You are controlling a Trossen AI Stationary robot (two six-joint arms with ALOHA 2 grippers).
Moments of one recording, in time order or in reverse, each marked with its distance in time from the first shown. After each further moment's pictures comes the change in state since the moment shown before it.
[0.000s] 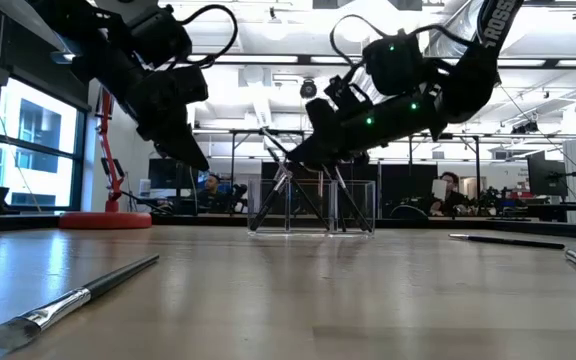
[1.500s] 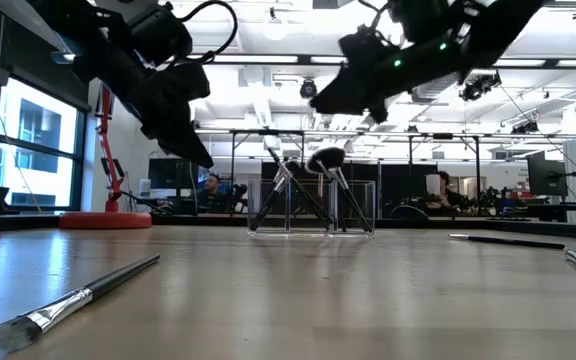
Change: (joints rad) left arm -0.001 0.000 0.001 0.027 -0.020 0.032; right arm -0.033 -0.351 0.001 -0.353 -0.102 0.009
